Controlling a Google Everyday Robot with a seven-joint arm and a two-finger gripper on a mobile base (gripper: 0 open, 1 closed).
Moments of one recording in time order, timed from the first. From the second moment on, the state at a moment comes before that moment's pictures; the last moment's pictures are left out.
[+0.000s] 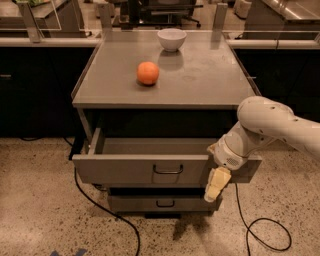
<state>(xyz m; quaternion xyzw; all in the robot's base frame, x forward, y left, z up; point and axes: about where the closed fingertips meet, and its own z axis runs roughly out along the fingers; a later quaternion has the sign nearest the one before) 0.518 -0.167 0.653 -0.60 0.77 0.15 0.13</state>
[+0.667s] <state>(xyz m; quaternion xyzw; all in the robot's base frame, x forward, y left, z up) 0.504 -0.167 0.652 -0.60 0.77 0.16 0.13</state>
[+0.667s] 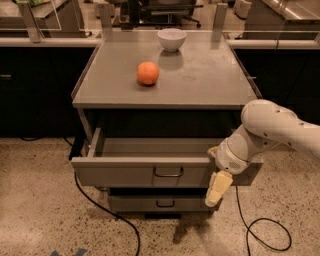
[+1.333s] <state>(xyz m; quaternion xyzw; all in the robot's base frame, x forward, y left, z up) 0.464 -0.160 0.654 -0.60 0.76 0.22 0.12</state>
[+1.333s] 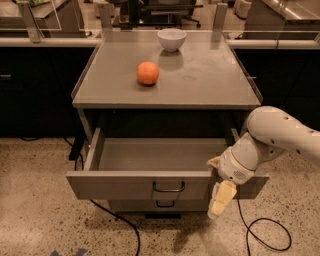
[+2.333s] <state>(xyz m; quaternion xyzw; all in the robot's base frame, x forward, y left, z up) 0.450 -0.159 0.653 -0.60 0.76 0.23 0.10</state>
